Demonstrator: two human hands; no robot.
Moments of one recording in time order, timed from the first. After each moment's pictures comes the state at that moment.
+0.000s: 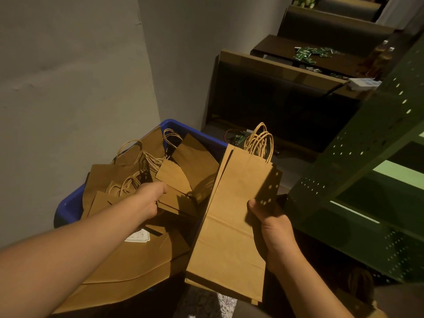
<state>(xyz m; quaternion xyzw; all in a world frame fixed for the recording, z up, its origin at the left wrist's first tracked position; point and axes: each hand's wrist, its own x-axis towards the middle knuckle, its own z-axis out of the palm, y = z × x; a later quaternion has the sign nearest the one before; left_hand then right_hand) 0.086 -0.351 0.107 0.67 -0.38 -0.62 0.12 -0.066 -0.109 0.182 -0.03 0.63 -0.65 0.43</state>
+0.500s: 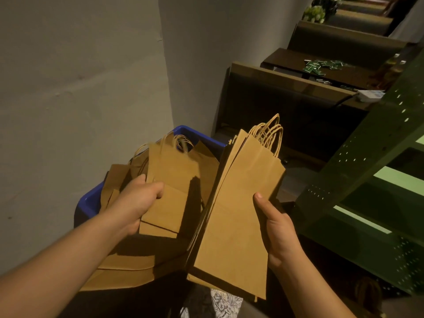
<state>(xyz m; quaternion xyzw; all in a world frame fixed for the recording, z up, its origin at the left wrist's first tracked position) 0.146 -0.285 0.214 0.57 -0.52 -0.61 0.17 -0.055 -0.107 0.202 -0.02 0.53 -0.68 0.51</state>
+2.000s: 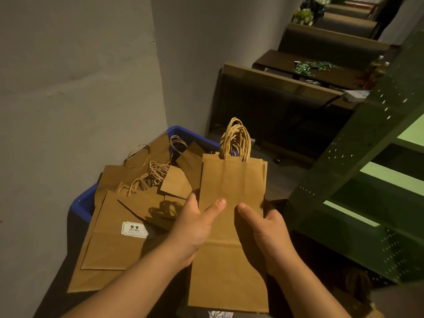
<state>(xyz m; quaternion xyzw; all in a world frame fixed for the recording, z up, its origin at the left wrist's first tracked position) 0.083 -0.202 0.173 0.44 -0.53 -0.69 0.21 -0.044 -0.099 0.197 -0.14 0.74 -0.52 0.39</state>
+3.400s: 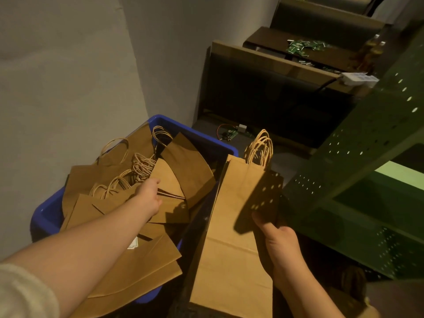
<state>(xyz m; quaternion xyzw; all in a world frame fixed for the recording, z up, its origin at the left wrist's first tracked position) 0.051 -0.371 0.059 0.65 -0.20 -0.69 0.25 -0.077 -0.095 0.171 0.02 0.73 -0.56 0.40</state>
